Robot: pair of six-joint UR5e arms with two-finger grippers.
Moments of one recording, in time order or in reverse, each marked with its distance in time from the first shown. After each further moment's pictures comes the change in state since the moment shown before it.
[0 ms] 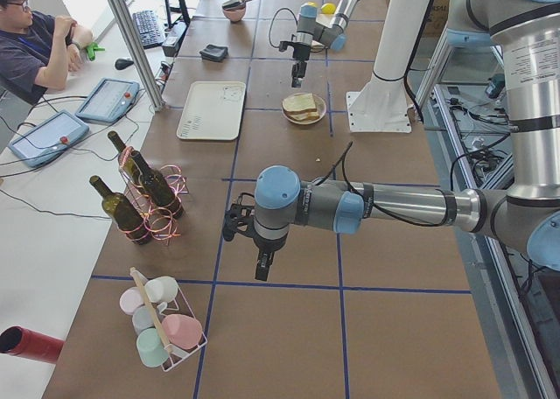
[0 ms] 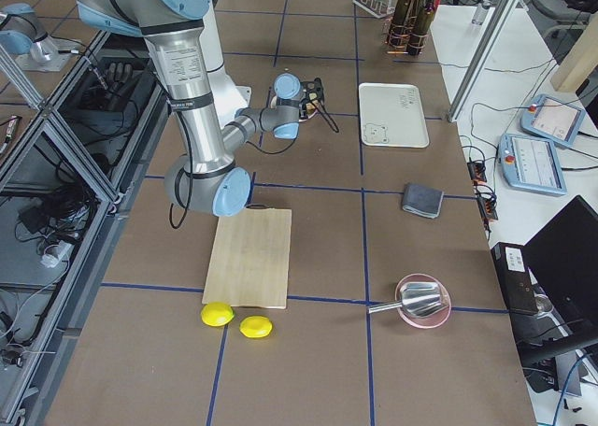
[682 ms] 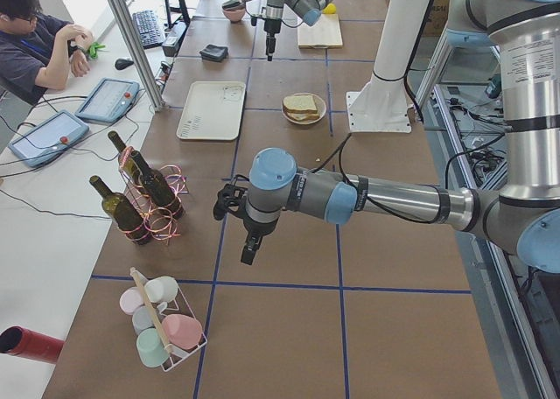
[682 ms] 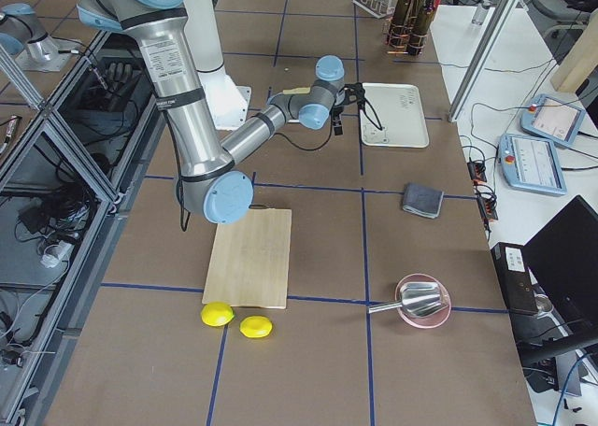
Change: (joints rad) left arm 0.008 -0.044 -0.037 -0.093 0.005 0.000; right arm 0.329 -0.004 0.091 -0.561 0.223 -0.324
